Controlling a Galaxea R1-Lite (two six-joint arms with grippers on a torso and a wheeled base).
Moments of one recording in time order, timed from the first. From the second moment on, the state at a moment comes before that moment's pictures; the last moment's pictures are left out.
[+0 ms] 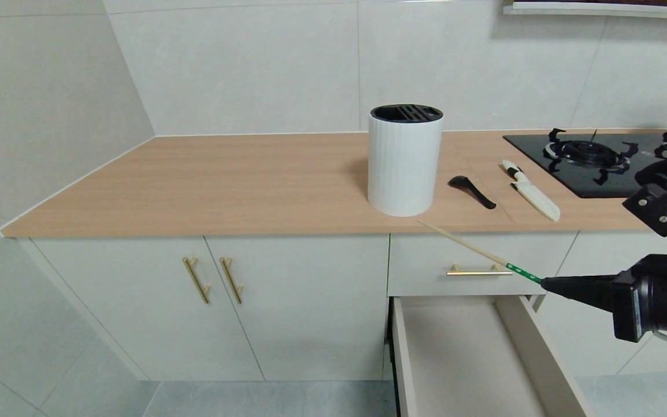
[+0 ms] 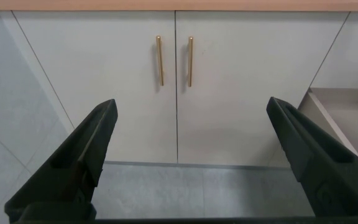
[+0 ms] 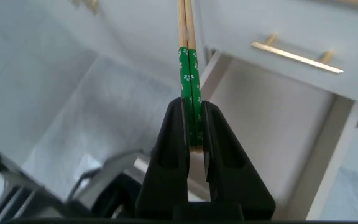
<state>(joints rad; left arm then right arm) 0.00 0.00 0.00 0.00 0.04 -0.01 0.32 1.28 -0.69 -0.12 0.28 0.02</state>
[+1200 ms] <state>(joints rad) 0.00 0.00 0.00 0.00 0.04 -0.01 0.34 1.34 -0.67 -0.12 0.28 0.00</state>
